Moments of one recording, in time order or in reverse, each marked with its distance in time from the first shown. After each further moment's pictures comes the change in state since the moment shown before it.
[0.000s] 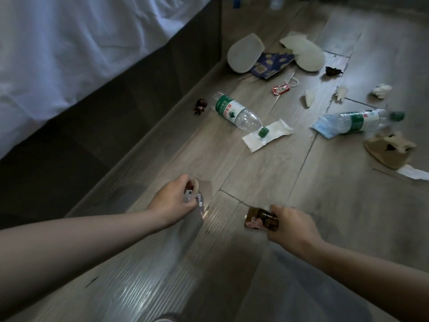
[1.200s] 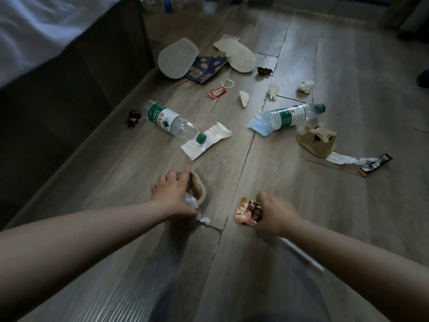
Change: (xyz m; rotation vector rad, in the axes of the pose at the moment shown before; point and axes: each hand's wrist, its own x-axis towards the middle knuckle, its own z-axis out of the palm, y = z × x) left_hand 0.082 0.103 0.071 0.428 -0.304 0.056; right_hand 0.016 0.096 -0.035 -0.059 -0.112 0.228
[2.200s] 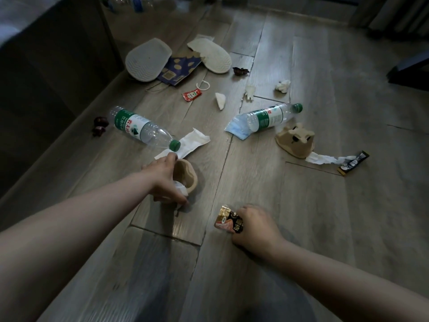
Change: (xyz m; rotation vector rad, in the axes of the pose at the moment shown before) left_hand 0.075 0.029 -0.039 -0.049 -0.077 0.113; right_hand -0.002 0.008 0.020 0.168 0.166 -0.057
